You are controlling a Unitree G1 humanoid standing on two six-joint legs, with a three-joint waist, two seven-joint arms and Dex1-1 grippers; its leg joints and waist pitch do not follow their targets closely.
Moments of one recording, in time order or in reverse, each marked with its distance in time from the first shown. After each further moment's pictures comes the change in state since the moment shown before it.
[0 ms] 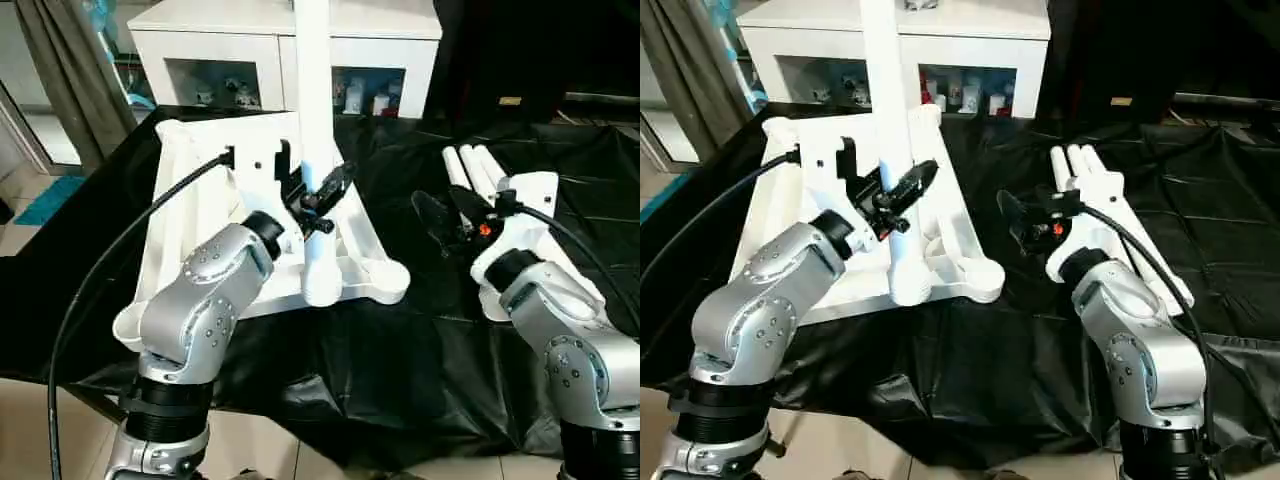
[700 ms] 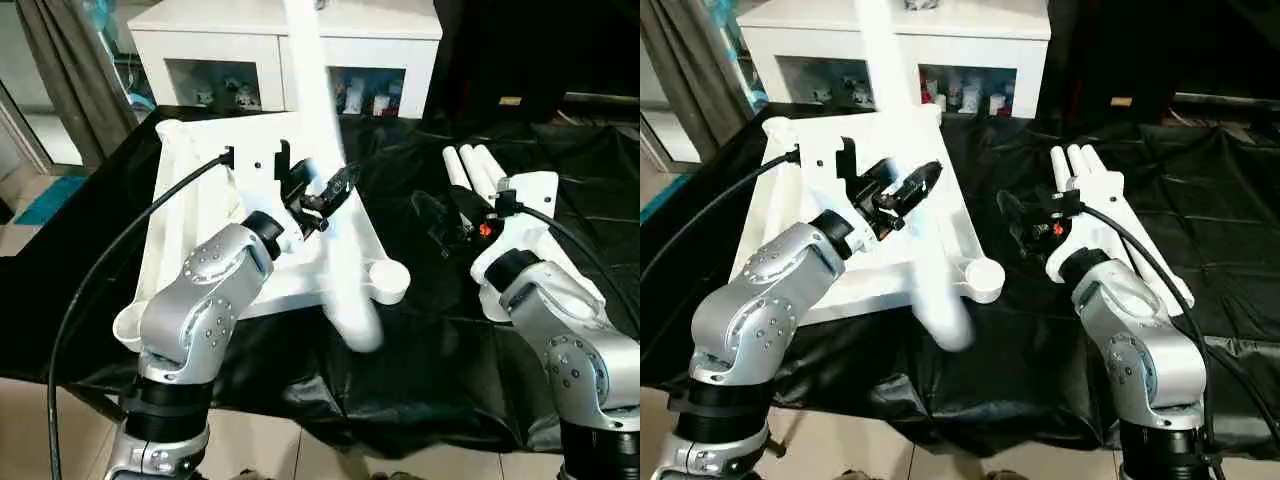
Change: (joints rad) left arm 0.000 0.000 0.000 0.000 0.001 0.000 0.000; right arm 0.000 0.000 0.000 0.000 0.000 0.000 0.000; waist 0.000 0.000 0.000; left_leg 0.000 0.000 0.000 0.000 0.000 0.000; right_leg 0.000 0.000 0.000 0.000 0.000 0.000
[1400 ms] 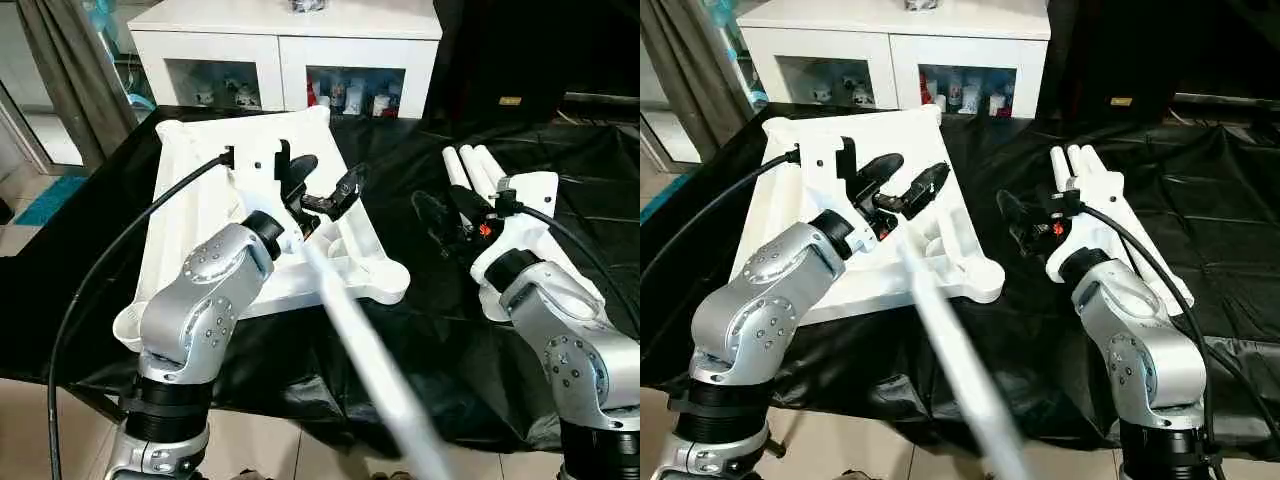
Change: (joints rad) left arm 0.000 0.000 0.000 0.000 0.000 0.000 0.000; right arm 0.000 0.000 0.000 0.000 0.000 0.000 0.000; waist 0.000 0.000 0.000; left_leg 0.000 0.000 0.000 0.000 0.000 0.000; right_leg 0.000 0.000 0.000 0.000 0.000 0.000
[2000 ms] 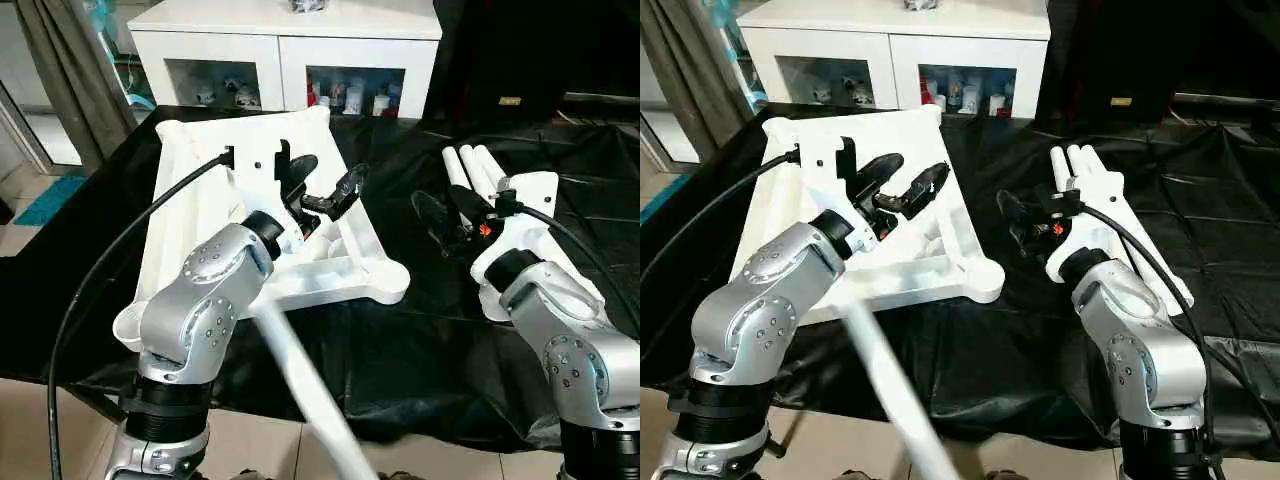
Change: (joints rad) left arm 0.000 0.000 0.000 0.000 0.000 0.000 0.000; right arm 0.000 0.000 0.000 0.000 0.000 0.000 0.000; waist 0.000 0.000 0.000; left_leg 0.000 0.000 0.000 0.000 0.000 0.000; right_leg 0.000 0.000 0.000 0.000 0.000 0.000
